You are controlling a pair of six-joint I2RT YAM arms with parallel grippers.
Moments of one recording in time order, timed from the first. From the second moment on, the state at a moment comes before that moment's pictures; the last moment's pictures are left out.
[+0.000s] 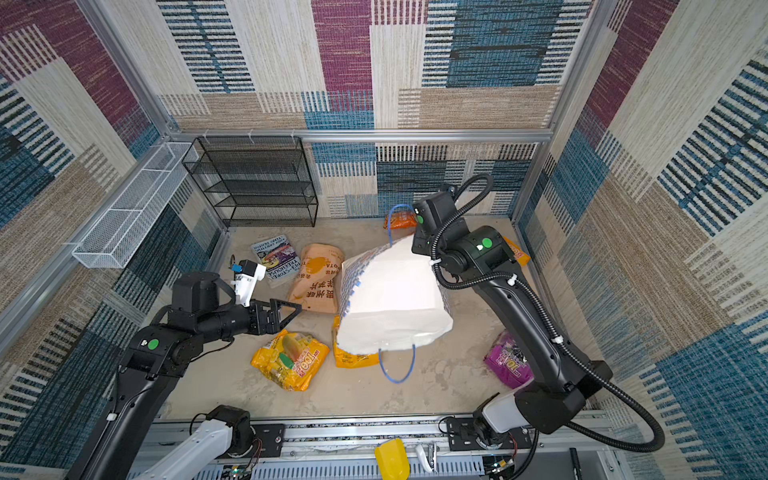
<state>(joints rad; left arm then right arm) -0.24 0.84 1.06 -0.91 0.50 -0.31 0.54 1.42 1.80 -1.15 0.41 0.61</state>
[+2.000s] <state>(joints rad) -0.15 1.10 0.92 -0.47 0.69 -0.68 0.10 1.05 1.31 -0.90 0.21 0.35</state>
